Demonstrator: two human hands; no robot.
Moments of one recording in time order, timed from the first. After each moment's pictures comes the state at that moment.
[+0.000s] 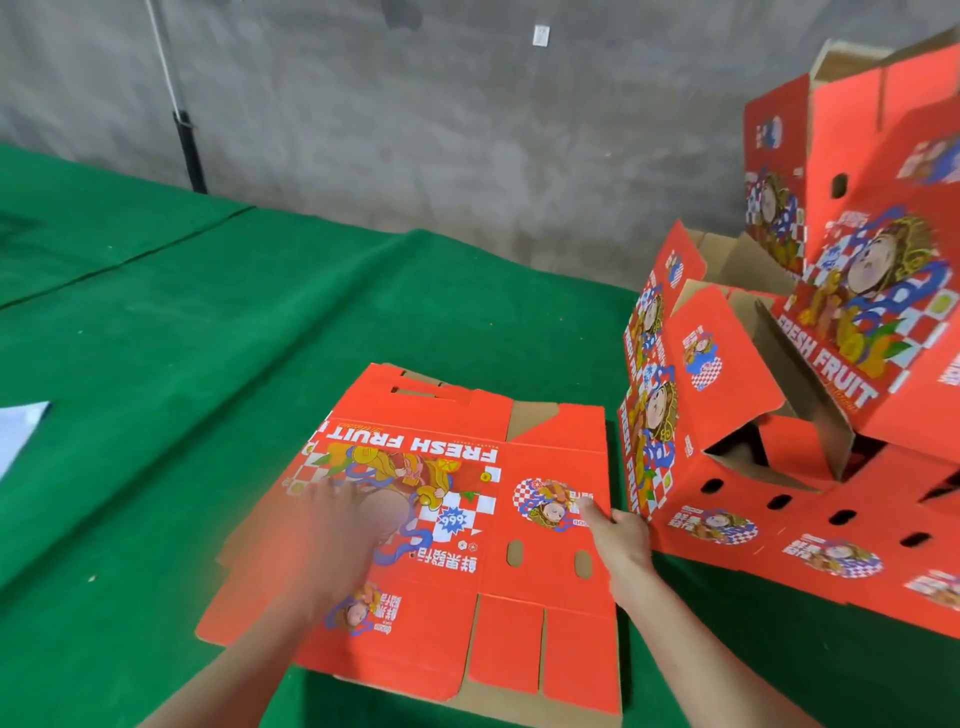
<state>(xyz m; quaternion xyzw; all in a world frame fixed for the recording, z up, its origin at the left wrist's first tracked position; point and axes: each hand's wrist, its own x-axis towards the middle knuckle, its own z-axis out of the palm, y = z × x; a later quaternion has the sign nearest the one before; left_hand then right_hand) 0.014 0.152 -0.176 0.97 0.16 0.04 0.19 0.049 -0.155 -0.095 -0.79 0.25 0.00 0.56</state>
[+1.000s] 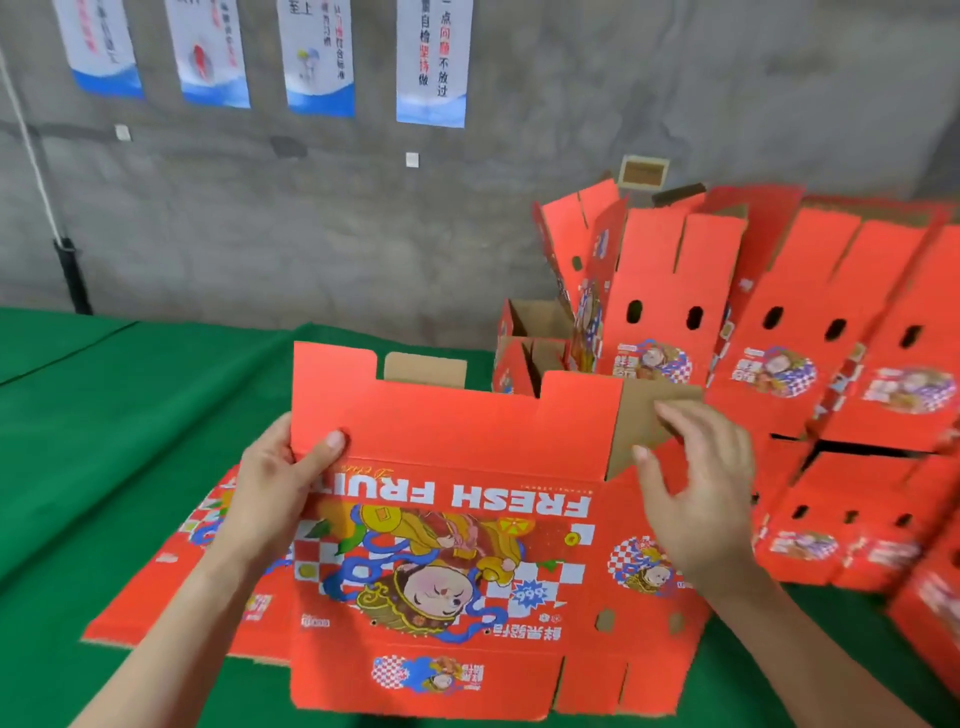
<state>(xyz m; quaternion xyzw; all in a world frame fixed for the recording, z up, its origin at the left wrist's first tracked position) -0.056 0.009 0.066 0.67 -0.10 0.21 0.71 -0.114 -0.328 0.097 -0.83 -0.06 -0.50 0.24</state>
